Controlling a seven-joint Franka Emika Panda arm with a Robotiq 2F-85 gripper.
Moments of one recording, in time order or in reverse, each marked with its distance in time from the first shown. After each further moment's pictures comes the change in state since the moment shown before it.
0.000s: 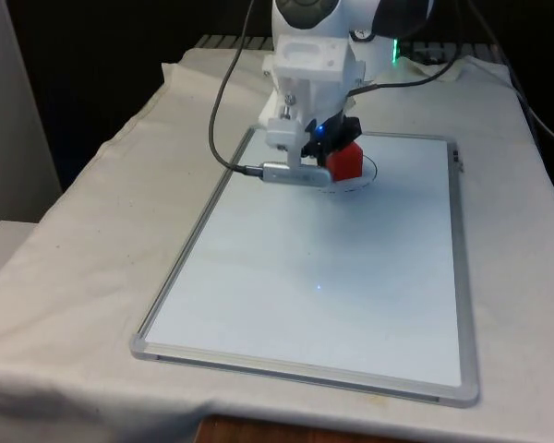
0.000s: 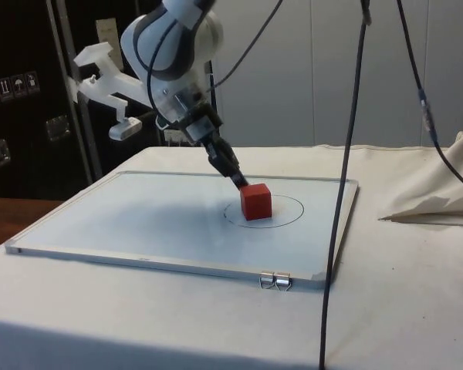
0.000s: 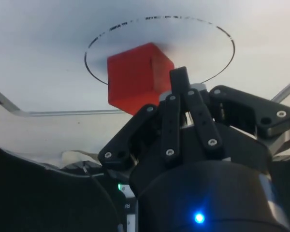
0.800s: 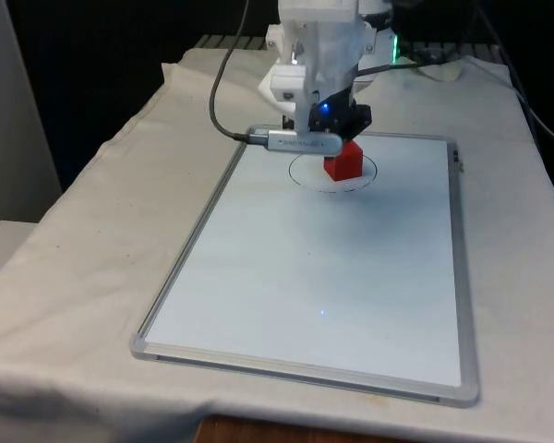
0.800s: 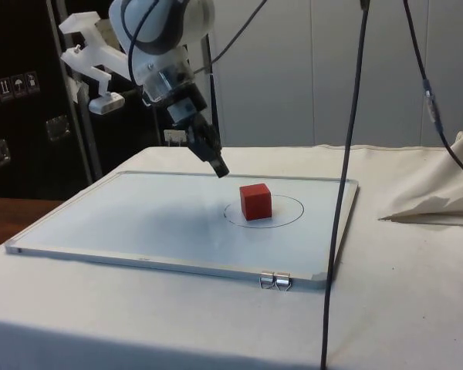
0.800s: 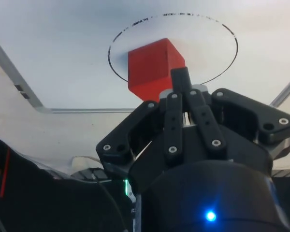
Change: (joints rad) arm 0.003 -0.050 0.014 0.034 0.022 0.005 0.125
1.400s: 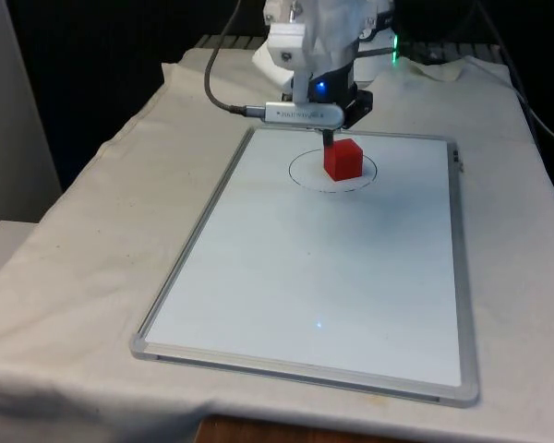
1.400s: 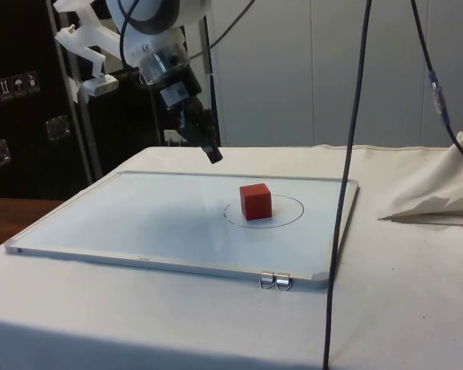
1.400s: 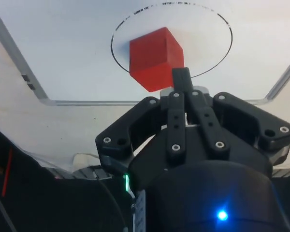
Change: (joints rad) arm 0.000 -0.039 -0.002 0.017 -0.002 -0.028 0.119
